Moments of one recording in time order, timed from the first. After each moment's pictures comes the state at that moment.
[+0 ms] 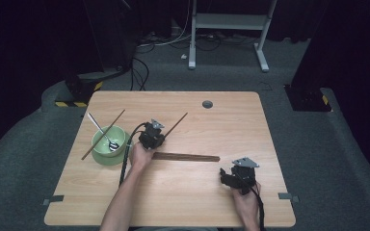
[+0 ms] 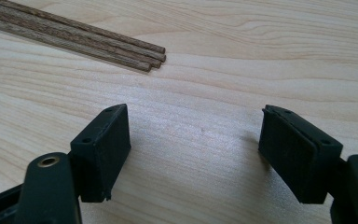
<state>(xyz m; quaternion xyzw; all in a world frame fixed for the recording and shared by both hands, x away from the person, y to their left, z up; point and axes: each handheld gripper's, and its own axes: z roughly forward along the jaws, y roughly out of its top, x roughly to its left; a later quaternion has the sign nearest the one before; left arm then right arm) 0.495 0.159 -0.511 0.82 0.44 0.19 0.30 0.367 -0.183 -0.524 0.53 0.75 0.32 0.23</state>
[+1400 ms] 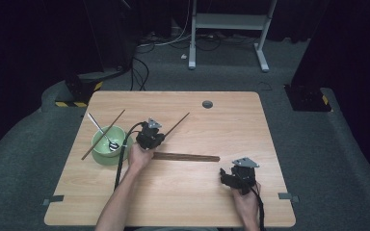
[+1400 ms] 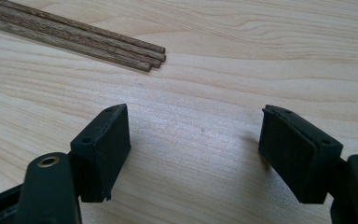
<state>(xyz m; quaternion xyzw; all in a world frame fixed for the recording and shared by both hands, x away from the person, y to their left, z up) 0.481 0.164 -0.492 0.82 0.43 0.18 0.34 0.367 -0.183 -0.524 0.53 0.75 0.32 0.23</state>
